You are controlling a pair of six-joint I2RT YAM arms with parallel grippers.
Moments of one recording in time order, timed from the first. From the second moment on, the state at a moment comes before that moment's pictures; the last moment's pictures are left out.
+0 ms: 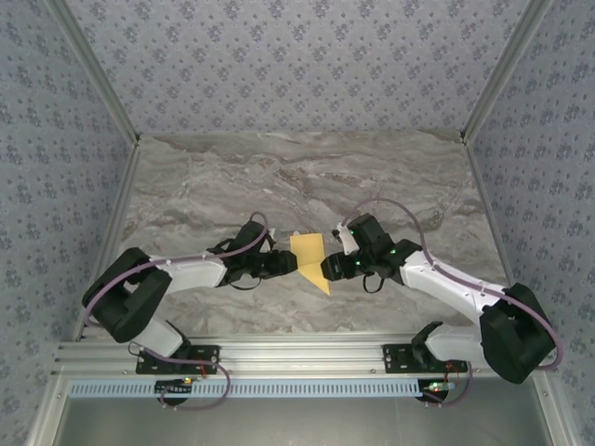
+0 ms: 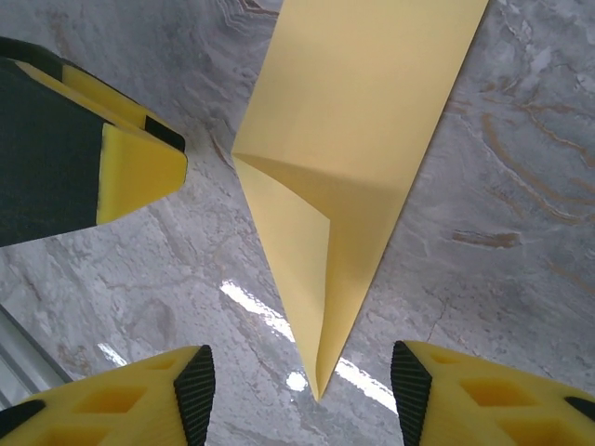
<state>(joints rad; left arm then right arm) -0.73 1.54 0.61 0.10 0.35 -0.87 0.65 1.25 0.69 -0.42 -0.28 0.32</state>
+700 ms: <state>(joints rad) -0.73 1.59 0.65 0.13 0.35 -0.93 0.61 1.58 0.82 -0.35 -0.35 0.19</state>
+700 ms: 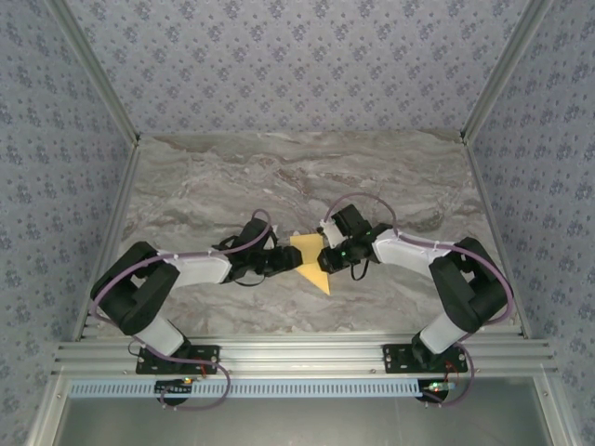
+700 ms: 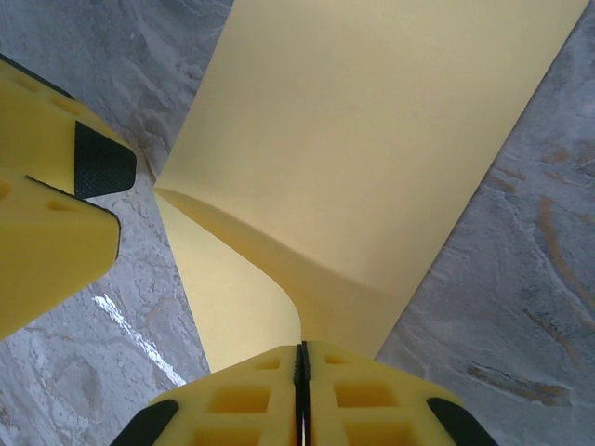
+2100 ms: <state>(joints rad) -0.75 1.66 0.79 0.12 0.36 -1.05 0.91 1.24 0.60 -0.27 0.02 0.17</state>
